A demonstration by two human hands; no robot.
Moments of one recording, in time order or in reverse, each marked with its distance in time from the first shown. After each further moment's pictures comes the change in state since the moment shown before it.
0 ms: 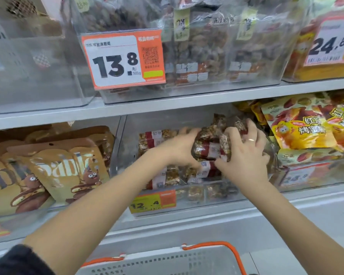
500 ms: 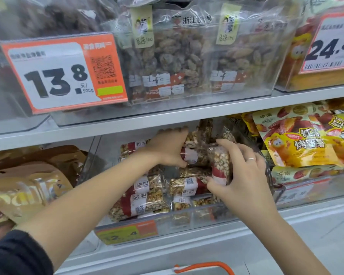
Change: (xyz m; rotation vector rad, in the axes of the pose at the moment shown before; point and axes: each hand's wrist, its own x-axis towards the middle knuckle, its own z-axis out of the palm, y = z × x) left_hand 0.057 -0.012 -0.004 0.252 0.163 0.117; right_hand -0.005 0.020 -0.009 0.313 0.004 -0.068
